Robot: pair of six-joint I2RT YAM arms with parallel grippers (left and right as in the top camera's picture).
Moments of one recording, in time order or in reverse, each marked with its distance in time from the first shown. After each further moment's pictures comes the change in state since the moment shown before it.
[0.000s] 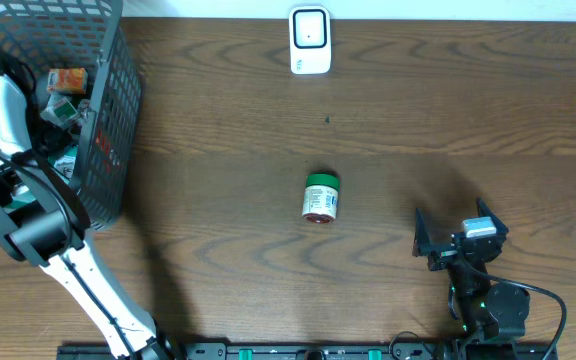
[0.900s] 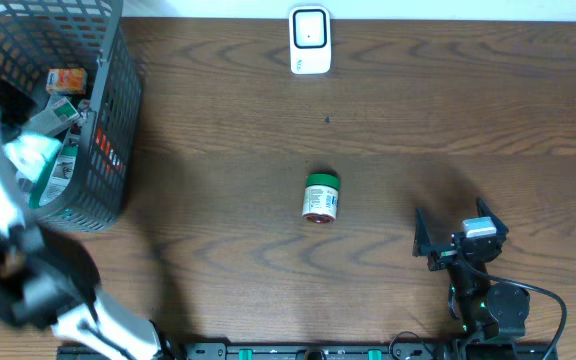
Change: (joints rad) left arm 0.004 -0.458 -0.113 0.140 0.196 -0.026; right arm 0.000 0.000 0.000 0.000 0.000 0.000
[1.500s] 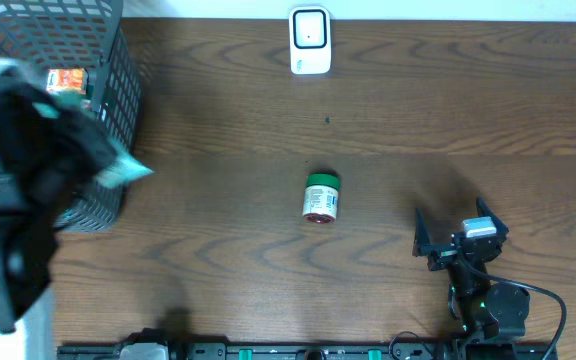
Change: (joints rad) left arm -0.515 -0.647 -0.050 -0.209 0.135 -0.044; right arm 0.000 0.000 0.000 0.000 0.000 0.000
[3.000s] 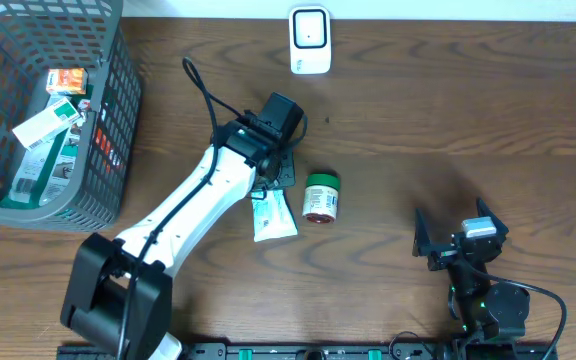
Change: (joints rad) left arm -0.530 0.499 -0.570 0.506 0.019 -0.094; right arm 0.000 0.000 0.000 0.000 0.000 0.000
